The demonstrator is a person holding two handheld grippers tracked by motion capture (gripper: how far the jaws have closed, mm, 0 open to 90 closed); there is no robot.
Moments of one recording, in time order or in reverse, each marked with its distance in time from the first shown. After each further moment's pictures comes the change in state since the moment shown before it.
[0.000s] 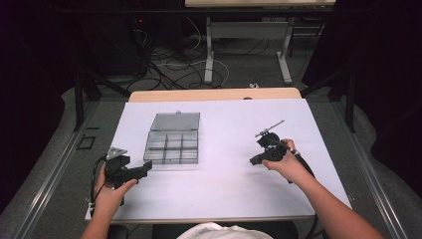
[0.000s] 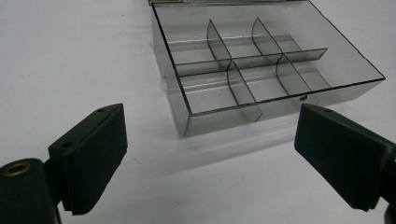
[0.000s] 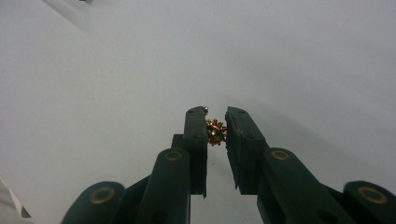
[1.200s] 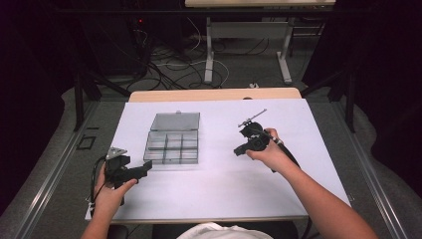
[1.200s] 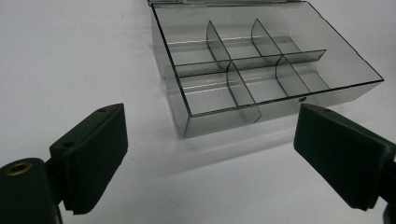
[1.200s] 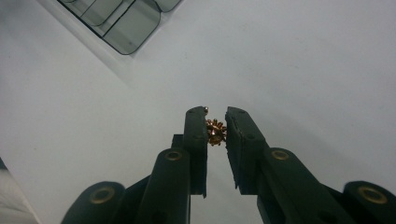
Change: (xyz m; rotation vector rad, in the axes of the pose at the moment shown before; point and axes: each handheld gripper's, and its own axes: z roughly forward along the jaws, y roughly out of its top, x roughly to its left) left arm 0.000 0.000 0.000 -0.005 -0.005 -0.006; right arm 0.032 0.047 0.008 -0.023 0.032 -0.053
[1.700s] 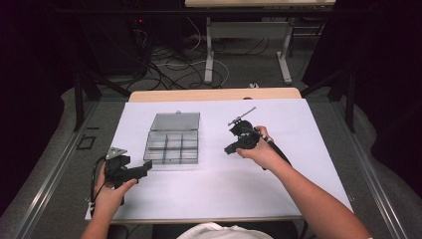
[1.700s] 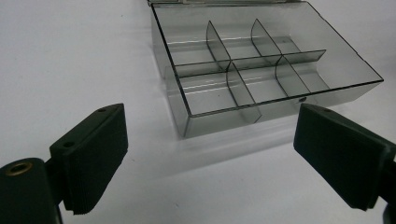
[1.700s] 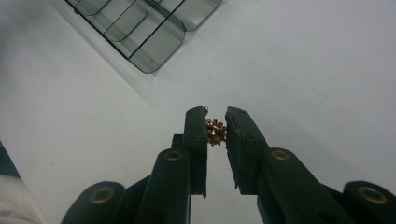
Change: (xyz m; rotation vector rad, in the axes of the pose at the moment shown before) left arm 0.000 0.000 0.000 0.012 -0.003 0.002; right arm 0.018 0.018 0.010 0.016 0.019 -0.047
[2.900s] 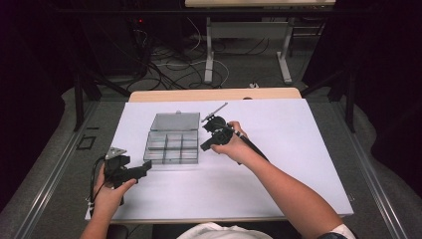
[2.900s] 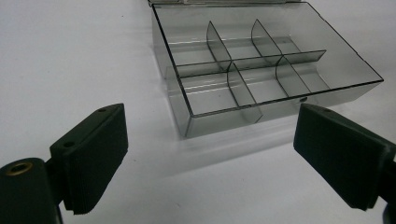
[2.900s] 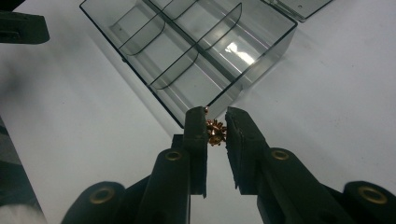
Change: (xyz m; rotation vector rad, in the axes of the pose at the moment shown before) left arm 0.002 0.000 0.000 -0.008 -0.004 -0.001; right arm 0.040 0.047 0.037 -0.023 0.047 -0.085
